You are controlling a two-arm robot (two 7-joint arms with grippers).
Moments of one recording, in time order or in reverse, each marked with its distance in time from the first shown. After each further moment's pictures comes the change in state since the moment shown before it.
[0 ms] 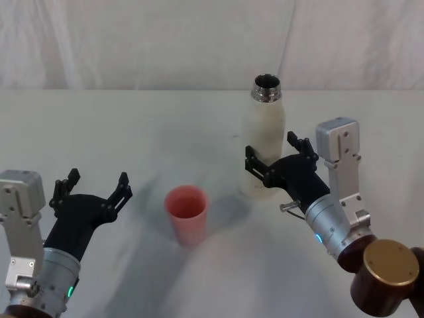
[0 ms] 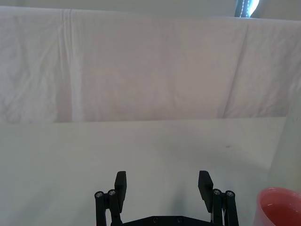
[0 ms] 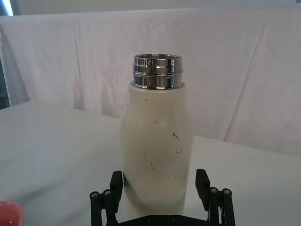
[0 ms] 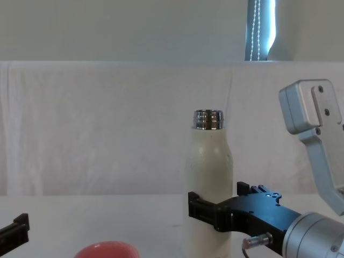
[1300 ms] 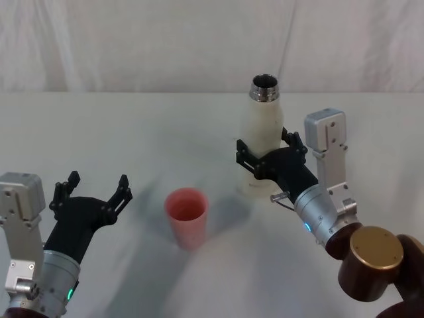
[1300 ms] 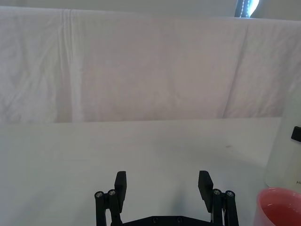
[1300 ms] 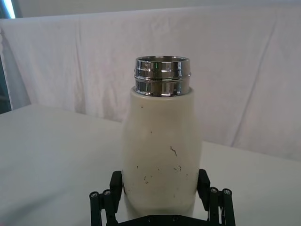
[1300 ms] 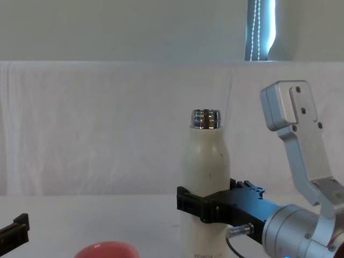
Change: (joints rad) left arm 0.000 0.000 0.000 0.000 0.000 0.000 0.000; right arm 0.084 -0.027 -0.011 0.104 0.015 -0.020 0.005
